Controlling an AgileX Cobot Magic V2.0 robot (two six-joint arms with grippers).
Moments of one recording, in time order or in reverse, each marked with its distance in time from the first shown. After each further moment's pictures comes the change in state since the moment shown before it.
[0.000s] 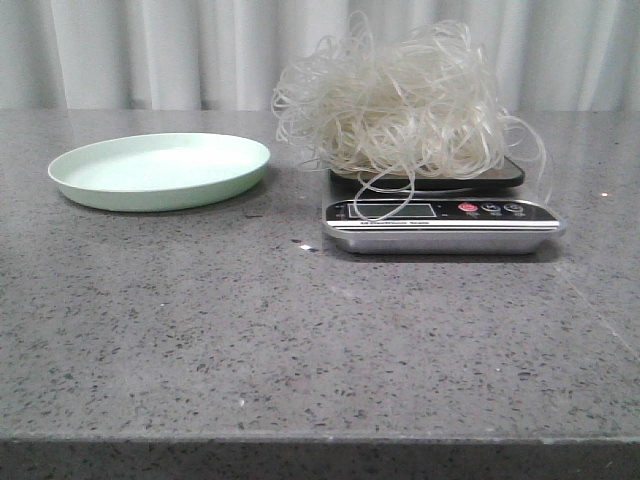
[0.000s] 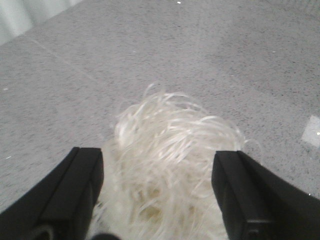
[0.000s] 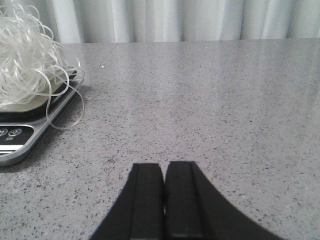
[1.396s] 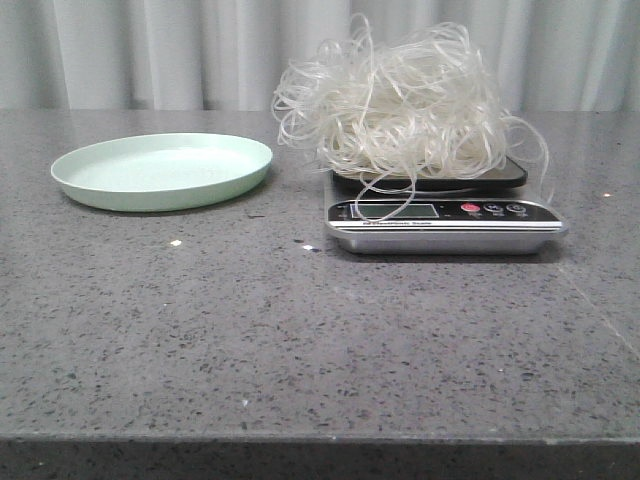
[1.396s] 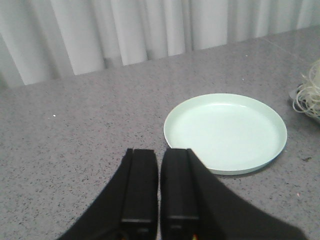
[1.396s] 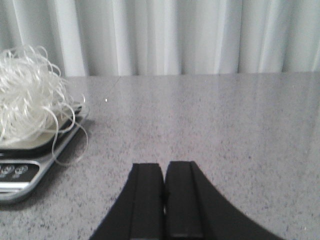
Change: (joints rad) left arm 0.469 -1.169 1.000 0.264 -0.243 -0.235; right arm 0.000 0.000 0.000 0.000 -0.119 0.000
